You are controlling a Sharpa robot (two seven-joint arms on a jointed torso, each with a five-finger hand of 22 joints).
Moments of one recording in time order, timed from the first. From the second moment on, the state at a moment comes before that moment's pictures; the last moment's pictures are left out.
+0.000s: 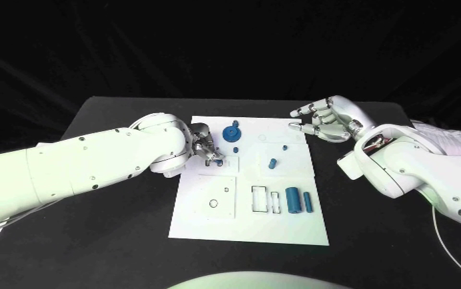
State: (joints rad) left arm 1.20 -0.78 -0.02 1.55 -1.13 -0.01 -0.64; left_hand 1.27 -0.19 0.55 0.24 0.18 0.95 0.05 0.55 0.71 1.36 -0.03 1.15 1.13 1.47 -0.09 1.57 1.31 0.04 1.47 0.02 1.49 1.31; right arm 1.06 -0.95 0.14 1.68 -0.99 -0.42 -0.01; right_hand 1.35 -0.06 0.08 0.18 0.22 0.97 0.15 0.07 0.07 1.36 0.06 1.11 1.24 1.47 0.00 1.48 1.31 0.03 1.44 0.10 1.48 1.31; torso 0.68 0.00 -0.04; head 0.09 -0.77
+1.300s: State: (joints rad) left arm 1.19 -0.75 -0.02 1.53 -1.16 0.08 -0.64; left_hand 1.24 -0.21 0.57 0.23 0.26 0.96 0.05 0.56 0.72 1.37 -0.03 1.16 1.13 1.47 -0.09 1.57 1.31 0.04 1.47 0.02 1.49 1.31; right arm 1.06 -0.95 0.14 1.68 -0.99 -0.41 -0.01; right_hand 1.35 -0.06 0.07 0.19 0.22 0.97 0.15 0.07 0.07 1.36 0.06 1.11 1.24 1.47 0.00 1.48 1.31 0.03 1.44 0.10 1.48 1.31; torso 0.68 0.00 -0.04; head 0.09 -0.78
